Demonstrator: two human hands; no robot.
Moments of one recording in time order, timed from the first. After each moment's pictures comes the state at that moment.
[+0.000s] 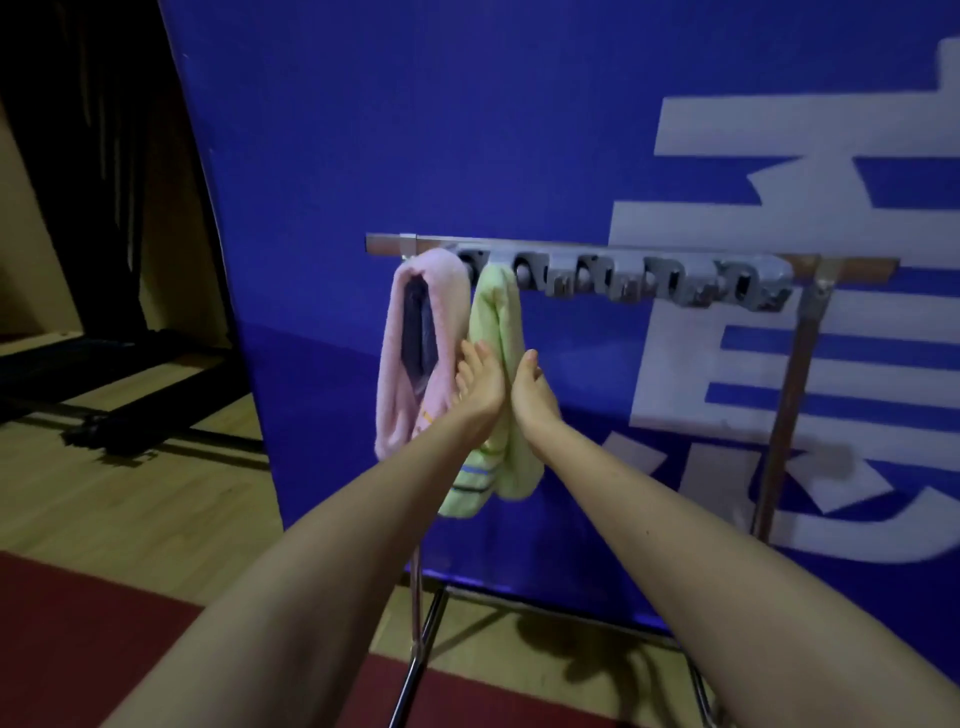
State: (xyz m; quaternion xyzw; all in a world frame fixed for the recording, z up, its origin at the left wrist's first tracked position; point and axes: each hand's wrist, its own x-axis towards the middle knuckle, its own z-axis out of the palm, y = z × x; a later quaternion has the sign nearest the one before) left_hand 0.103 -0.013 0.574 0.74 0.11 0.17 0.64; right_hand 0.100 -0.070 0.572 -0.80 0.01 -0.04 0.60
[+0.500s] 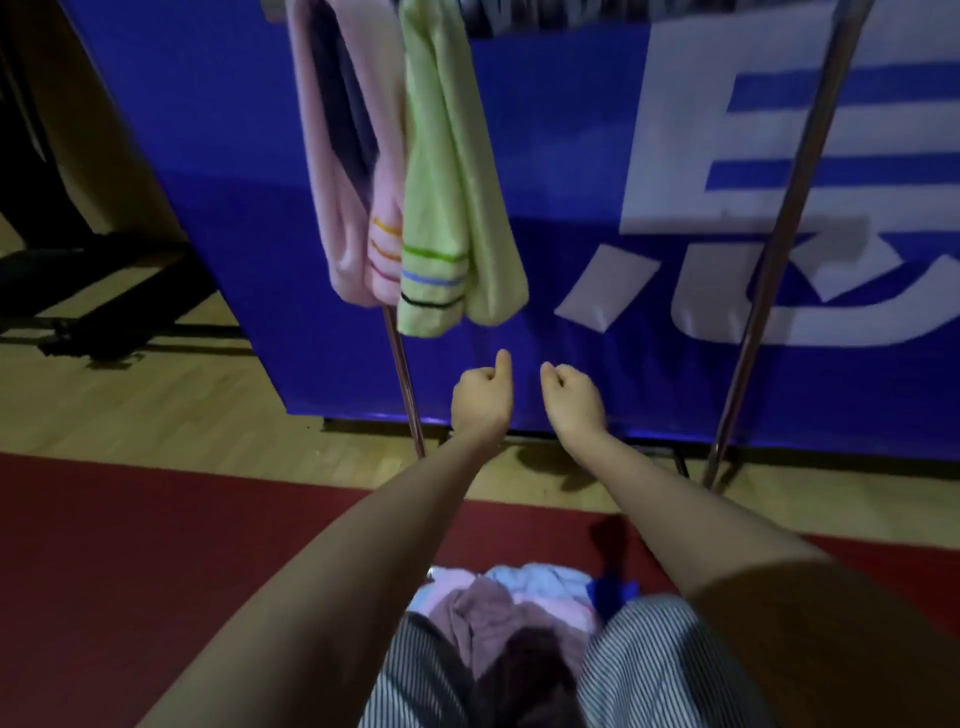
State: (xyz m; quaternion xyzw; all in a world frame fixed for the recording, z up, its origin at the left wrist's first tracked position) left_hand 0.022 -0.053 0.367 0.82 0.19 0.11 0.52; right_hand 0.031 -0.146 0.359 -0.86 0.06 -0.03 0.50
